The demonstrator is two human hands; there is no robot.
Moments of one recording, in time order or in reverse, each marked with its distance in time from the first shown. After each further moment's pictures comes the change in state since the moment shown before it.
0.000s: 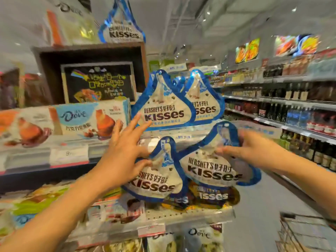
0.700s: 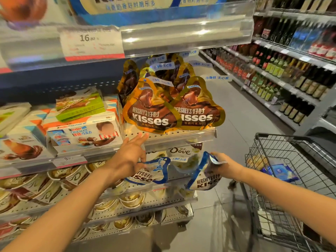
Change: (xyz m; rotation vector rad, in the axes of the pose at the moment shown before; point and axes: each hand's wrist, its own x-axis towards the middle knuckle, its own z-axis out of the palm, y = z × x) left_hand -0.107 0.062 0.191 -0.366 -0.737 -0.266; right_hand -0.044 0.228 0.210 0.099 -0.401 0.392
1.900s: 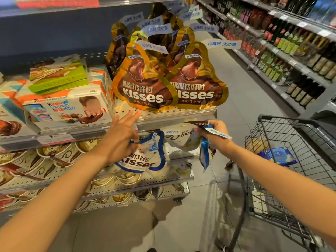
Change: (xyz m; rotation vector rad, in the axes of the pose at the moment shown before) left_hand -0.006 0.008 0.008 0.023 0.111 -0.006; right_hand 0.032 -0.012 0.007 0.610 0.305 -0.095
